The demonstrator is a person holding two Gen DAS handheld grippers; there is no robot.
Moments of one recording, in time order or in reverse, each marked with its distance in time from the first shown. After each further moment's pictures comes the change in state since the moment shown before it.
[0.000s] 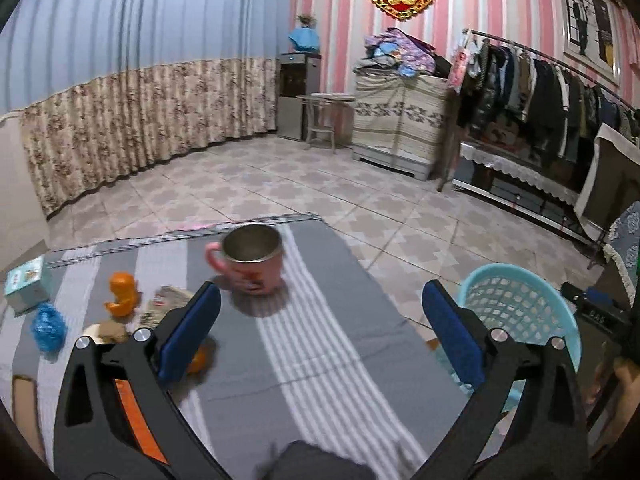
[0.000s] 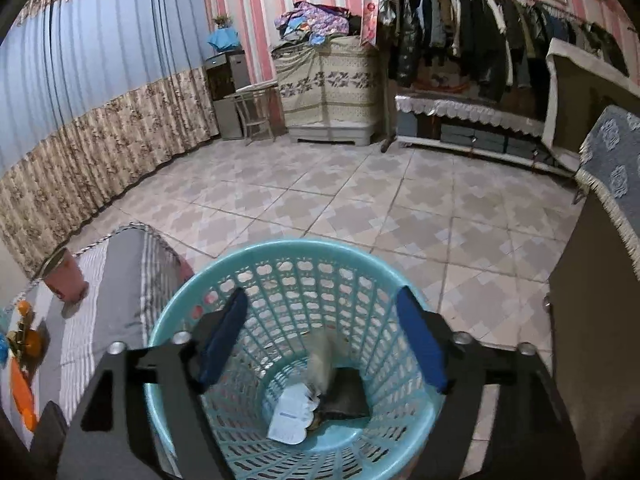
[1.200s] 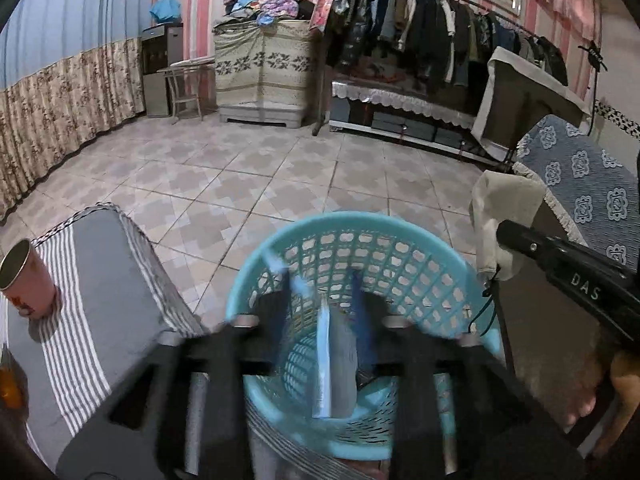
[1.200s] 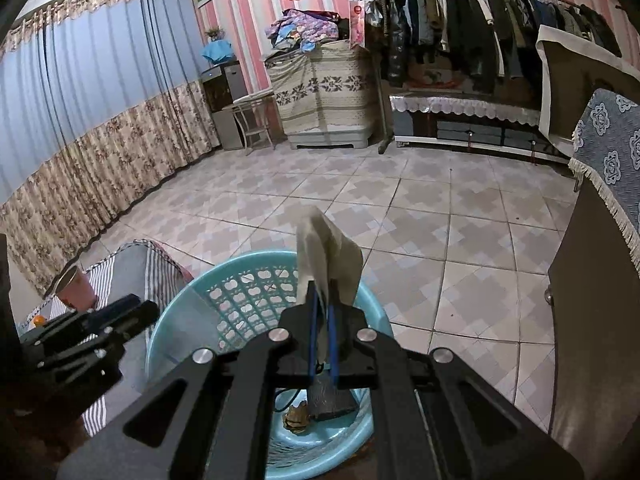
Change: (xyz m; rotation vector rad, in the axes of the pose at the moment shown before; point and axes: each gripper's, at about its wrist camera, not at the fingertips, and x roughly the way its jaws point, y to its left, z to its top) left arm 0.074 -0.189 -0.035 0.226 0.169 -0.393; right arm -0.012 -0.050 0.006 0.066 0.009 0.080
